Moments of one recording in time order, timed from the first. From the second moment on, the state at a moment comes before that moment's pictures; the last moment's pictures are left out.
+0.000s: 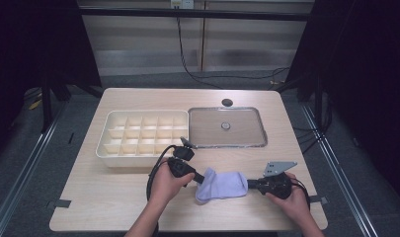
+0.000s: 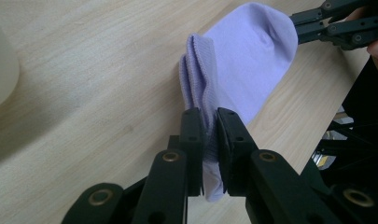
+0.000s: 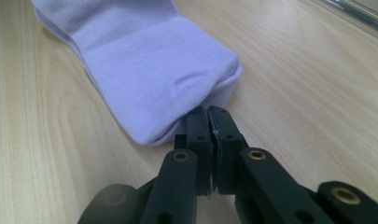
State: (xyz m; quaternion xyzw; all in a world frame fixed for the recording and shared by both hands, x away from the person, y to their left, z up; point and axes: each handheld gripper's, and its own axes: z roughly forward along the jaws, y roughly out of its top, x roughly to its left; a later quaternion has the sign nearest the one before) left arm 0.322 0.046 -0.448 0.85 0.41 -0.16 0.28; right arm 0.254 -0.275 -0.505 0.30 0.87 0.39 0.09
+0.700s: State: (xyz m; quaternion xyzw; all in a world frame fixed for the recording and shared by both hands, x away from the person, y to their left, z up) left arm 0.321 0.044 -0.441 0.85 0.42 -0.17 0.28; right arm 0.252 -0.262 -0.505 0.28 0.87 0.40 0.07
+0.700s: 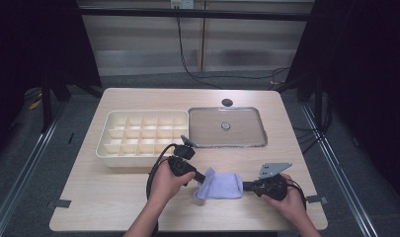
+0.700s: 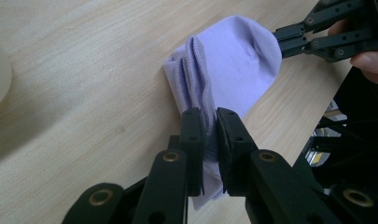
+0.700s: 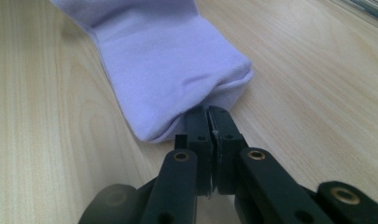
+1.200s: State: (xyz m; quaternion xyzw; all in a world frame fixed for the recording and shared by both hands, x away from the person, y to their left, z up) left arm 0.320 0.040 -0.436 0.85 0.42 -0.17 0.29; right arm 0.251 -0.254 -0.505 0.27 0.87 0.40 0.07
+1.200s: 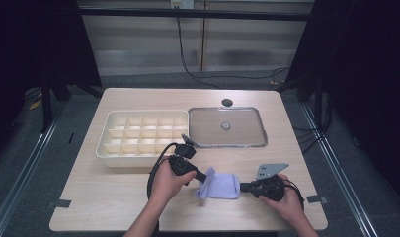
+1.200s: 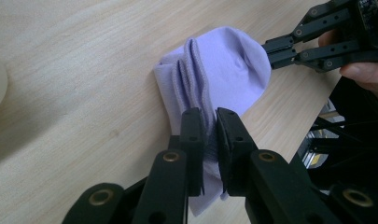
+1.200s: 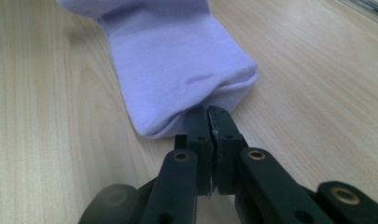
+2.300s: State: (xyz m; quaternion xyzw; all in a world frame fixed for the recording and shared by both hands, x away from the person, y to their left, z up) left arm 0.319 0.032 -0.429 0.84 0.41 -0.18 0.29; right arm 0.252 -0.241 -0.506 0.26 0.87 0.40 0.06
